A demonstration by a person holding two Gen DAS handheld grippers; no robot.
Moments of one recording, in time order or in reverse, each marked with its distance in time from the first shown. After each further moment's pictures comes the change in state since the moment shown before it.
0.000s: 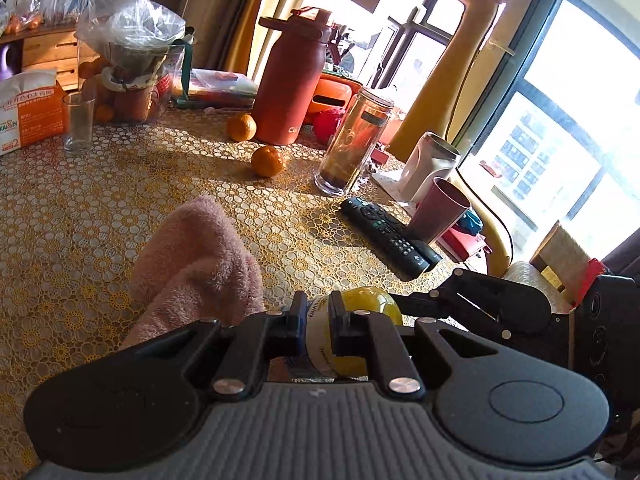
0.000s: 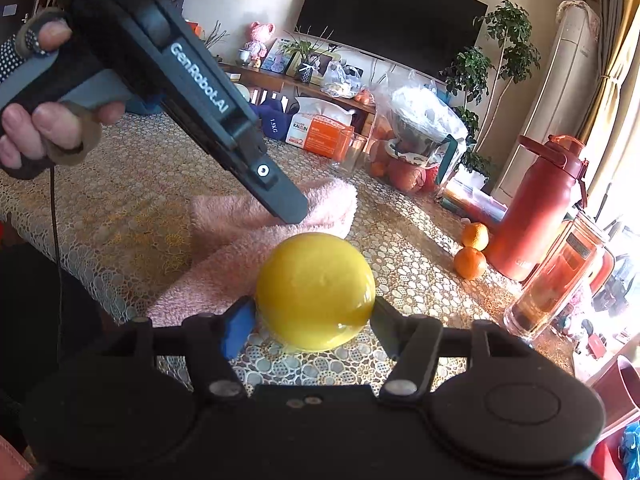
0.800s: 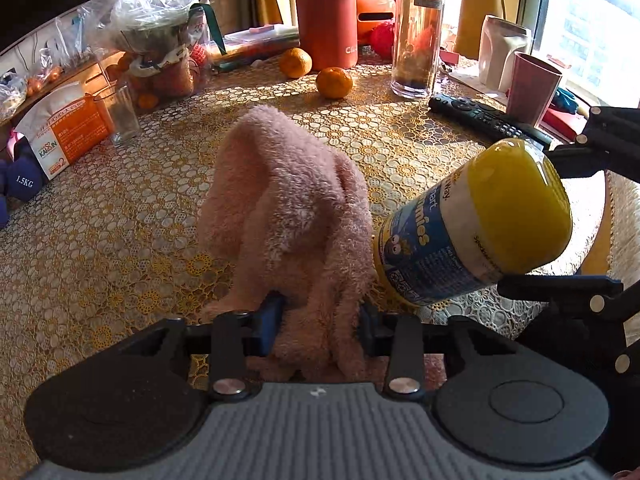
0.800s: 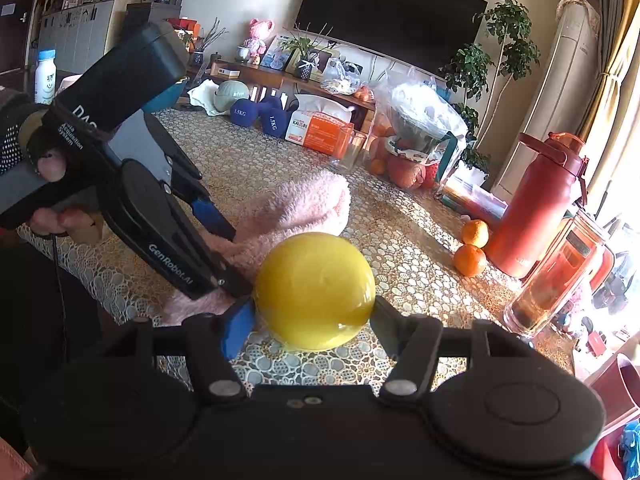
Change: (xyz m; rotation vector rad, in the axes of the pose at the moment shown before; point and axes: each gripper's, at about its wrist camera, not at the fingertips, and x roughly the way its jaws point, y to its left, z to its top) left arm 0.048 0.020 -0.042 0.237 0.151 0.306; right arm 0.001 -0.001 0.000 0.005 0.008 0.002
